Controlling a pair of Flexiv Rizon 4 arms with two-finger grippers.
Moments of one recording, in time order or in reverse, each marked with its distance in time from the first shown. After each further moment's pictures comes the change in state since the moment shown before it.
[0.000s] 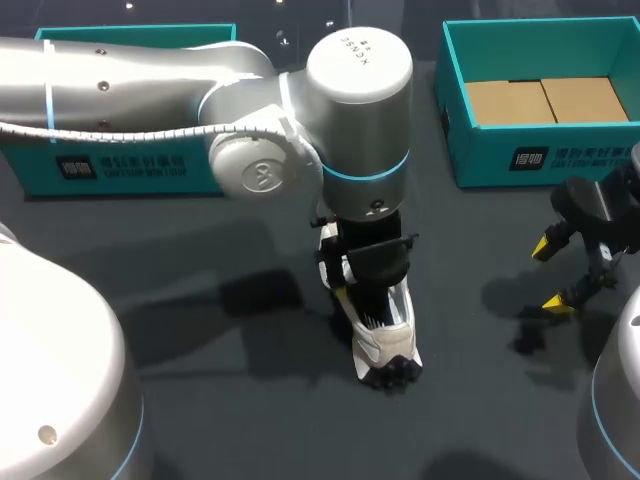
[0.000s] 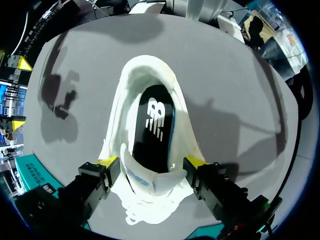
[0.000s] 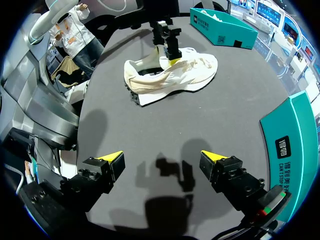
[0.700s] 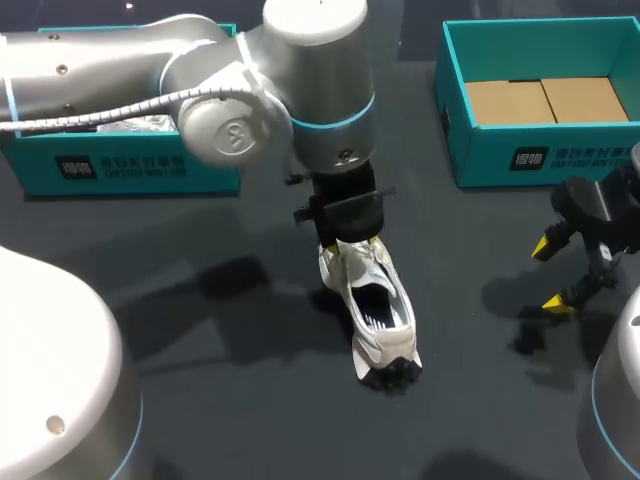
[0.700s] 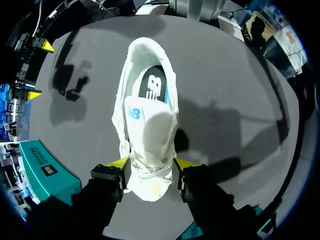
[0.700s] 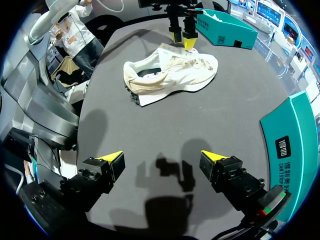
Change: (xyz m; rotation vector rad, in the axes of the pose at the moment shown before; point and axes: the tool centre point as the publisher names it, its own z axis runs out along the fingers) left arm 0.008 0.052 -0.032 0.013 -0.051 -0.022; right arm 0.000 0.000 0.000 0.000 0.000 0.000
